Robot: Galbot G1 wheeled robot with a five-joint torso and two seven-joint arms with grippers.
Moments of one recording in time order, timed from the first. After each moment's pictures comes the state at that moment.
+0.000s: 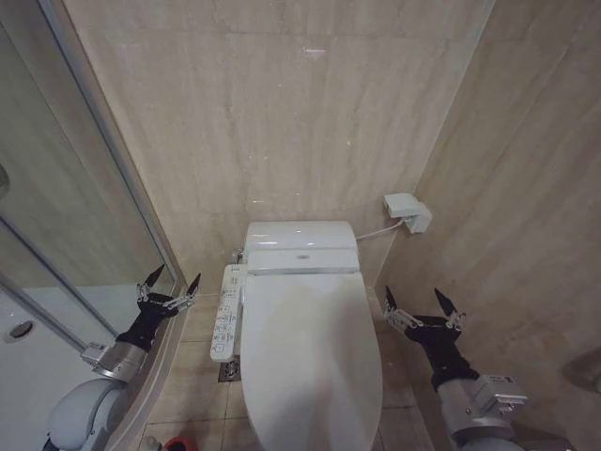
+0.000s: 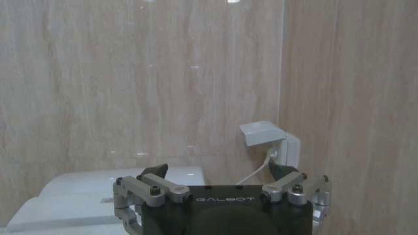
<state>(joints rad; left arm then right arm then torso) 1.36 -1.09 -0.68 -1.92 -0.48 -0.17 0.25 -1.70 1.44 0.58 2.50 0.18 -0.25 0.18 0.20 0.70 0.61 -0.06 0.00</state>
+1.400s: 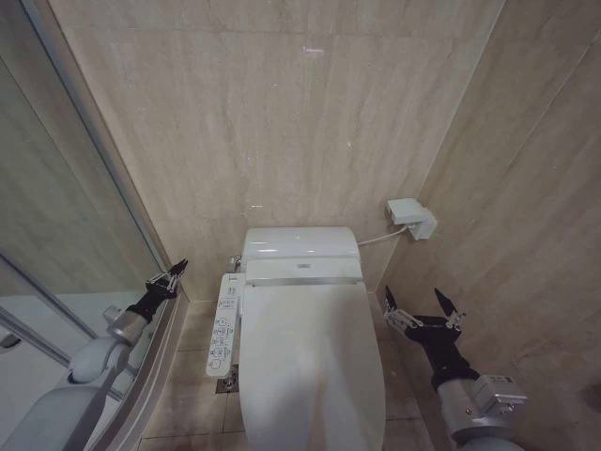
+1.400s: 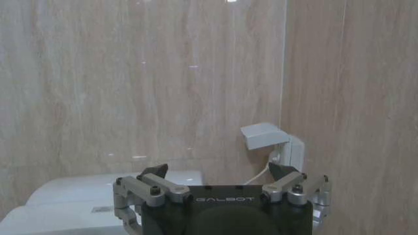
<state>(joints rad) 0.94 -0.94 -0.41 -1.34 -0.53 -0.29 0.39 -1.70 1.44 0.58 2.50 0.18 -0.25 0.18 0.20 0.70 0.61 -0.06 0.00</state>
